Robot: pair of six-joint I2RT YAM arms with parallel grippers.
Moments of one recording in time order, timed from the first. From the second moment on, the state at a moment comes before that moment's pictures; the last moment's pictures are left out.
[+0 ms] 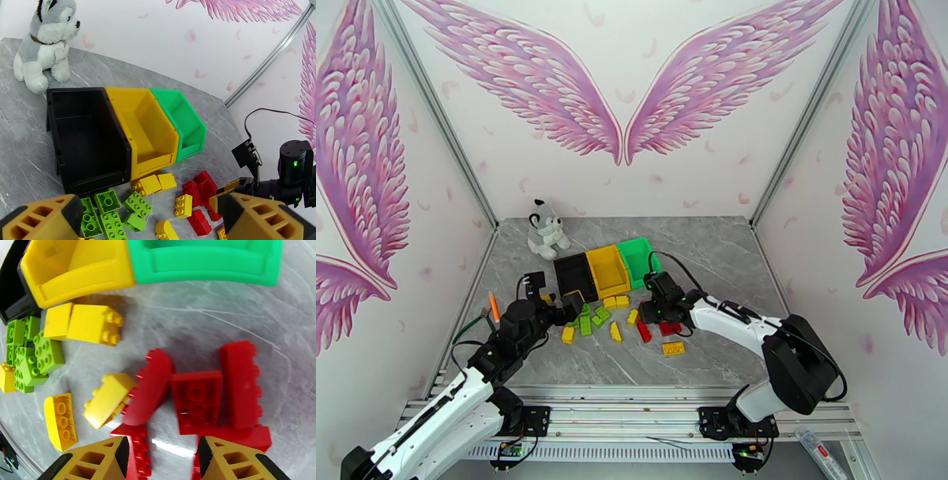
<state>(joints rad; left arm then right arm) -0.56 0.73 0.48 -0.06 -0.10 -0.61 0.66 1.53 0.92 -0.43 0.01 0.36</state>
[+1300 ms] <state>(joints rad) -0.57 0.80 0.48 -0.04 -0.13 -0.60 0.72 1.71 1.03 -0.59 -0.02 0.35</state>
